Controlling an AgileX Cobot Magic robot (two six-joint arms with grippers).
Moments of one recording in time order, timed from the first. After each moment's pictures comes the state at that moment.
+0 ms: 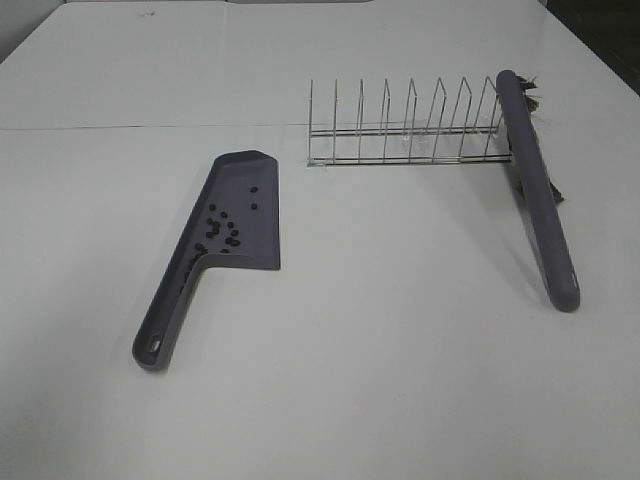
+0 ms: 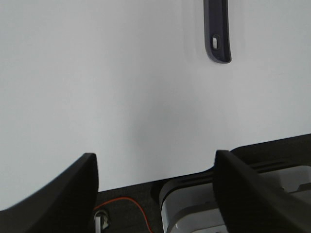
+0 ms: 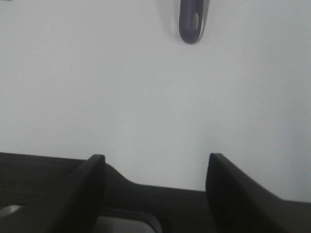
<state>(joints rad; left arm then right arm) -0.39 0.87 -0.78 0.03 1.18 -0.27 -0.01 0.61 -0.63 0.09 1.15 -0.05</state>
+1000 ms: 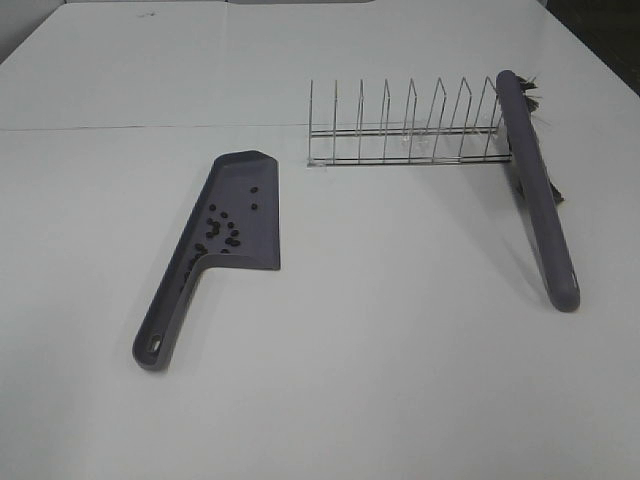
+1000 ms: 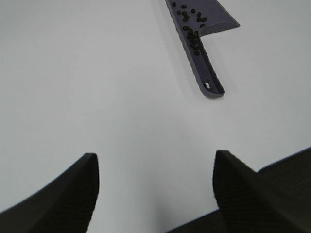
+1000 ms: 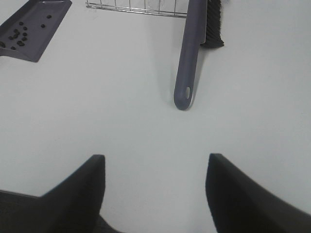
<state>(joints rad) -0.39 0.25 -0.50 0.05 1.07 -0.02 -0.01 0.15 -0.51 0.09 1.08 -0.15</state>
